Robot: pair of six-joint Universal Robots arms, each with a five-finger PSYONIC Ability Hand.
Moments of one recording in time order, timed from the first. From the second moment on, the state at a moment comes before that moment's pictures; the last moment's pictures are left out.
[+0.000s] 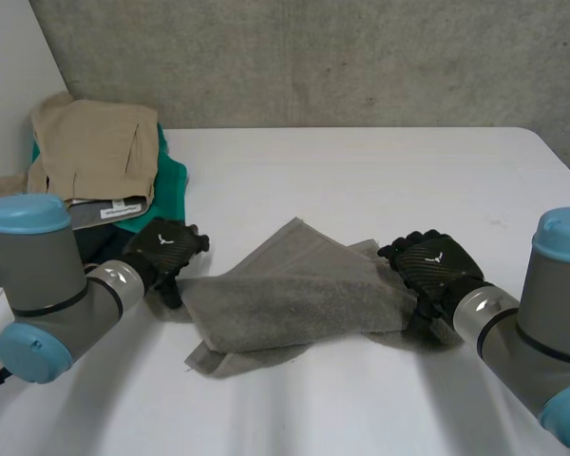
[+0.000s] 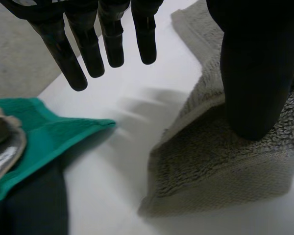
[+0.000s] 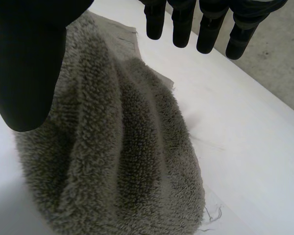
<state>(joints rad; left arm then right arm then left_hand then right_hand) 4.45 -2.14 -1.57 3.30 -1.27 3.72 1.94 -1.20 1.75 -0.12 1.43 2.72 0.38 0.37 0.37 0.38 0.21 0.24 0.22 0.24 0.24 0.07</state>
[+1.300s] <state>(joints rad) 4.29 -1.71 -1.64 3.19 -1.37 3.52 1.86 -1.13 1.44 0.15 1.57 2.78 1.15 1.20 1.19 1.20 0.99 0.23 0.25 0.25 0.25 0.09</state>
